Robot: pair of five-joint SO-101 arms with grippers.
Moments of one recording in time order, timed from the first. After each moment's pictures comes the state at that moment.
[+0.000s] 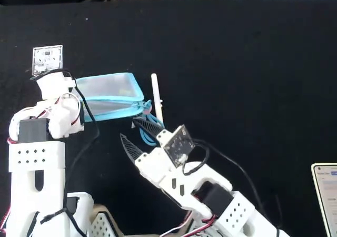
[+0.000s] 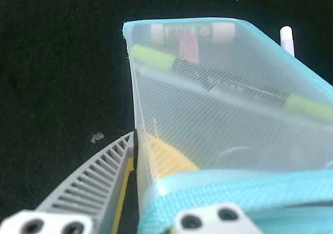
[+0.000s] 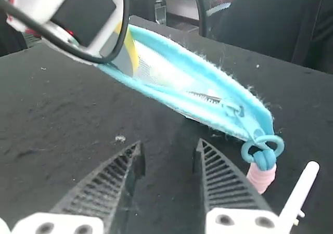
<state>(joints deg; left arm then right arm) -11.1 -44.8 39.6 70.5 -0.6 -48.0 -91.4 89.8 25.5 -5.0</state>
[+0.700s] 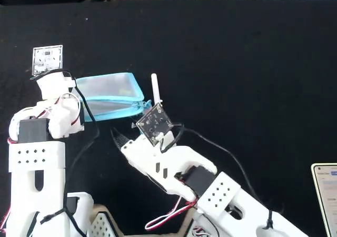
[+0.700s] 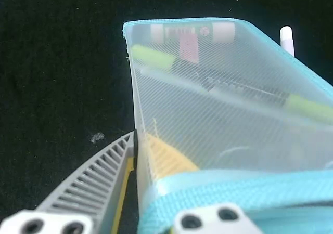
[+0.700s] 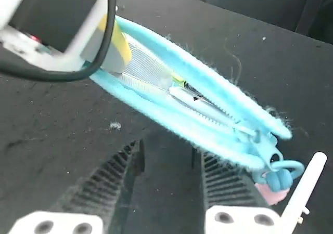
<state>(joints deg) -11.1 -44.8 39.6 70.5 -0.6 -48.0 -61.2 76.7 15.8 -5.0</state>
